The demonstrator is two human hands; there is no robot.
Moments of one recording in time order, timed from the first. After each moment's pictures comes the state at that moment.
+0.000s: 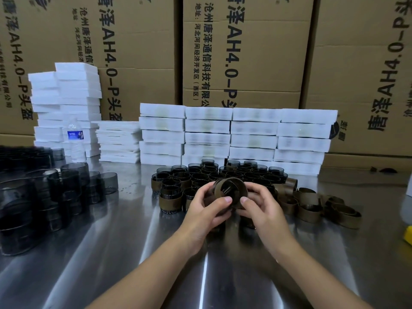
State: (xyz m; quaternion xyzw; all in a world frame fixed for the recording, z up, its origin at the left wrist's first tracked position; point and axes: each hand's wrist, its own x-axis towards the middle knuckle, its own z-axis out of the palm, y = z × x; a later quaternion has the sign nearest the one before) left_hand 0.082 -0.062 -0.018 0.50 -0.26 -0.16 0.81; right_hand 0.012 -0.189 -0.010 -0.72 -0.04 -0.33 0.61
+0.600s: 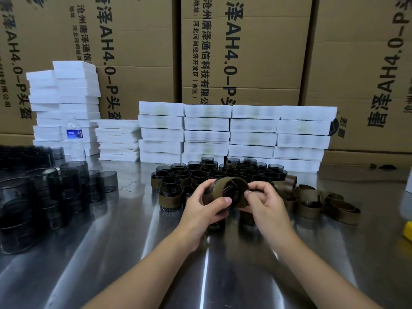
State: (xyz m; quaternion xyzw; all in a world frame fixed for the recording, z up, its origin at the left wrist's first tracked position) left_hand 0.082 -0.059 -0.019 0.53 -0.27 -0.10 0.80; right_hand 0.022 -0.195 -0.012 -0.70 0.02 -0.36 0.61
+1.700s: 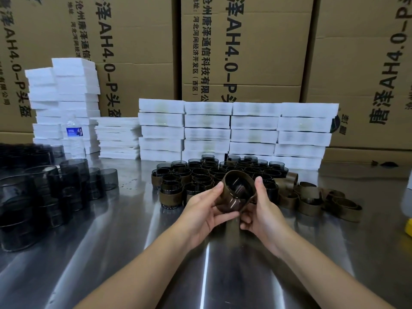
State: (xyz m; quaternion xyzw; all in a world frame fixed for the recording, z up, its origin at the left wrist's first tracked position) left_hand 0.086 -0.058 -0.014 0.48 -0.26 -0.24 0.80; right_hand 0.019 -0.183 -0.005 -0.60 0.11 -0.16 0.77
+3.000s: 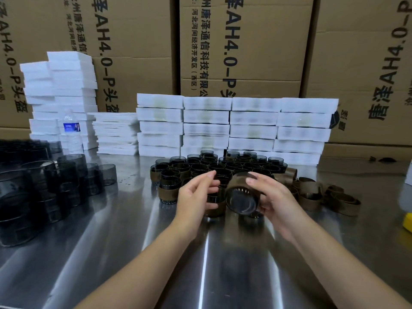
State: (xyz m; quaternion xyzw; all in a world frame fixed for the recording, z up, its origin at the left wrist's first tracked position) left_hand 0.085 -0.058 -0.012 0.58 -0.20 0.00 0.79; right_hand 0.013 -0.212 0.001 -0.65 0.01 -0.19 0.74
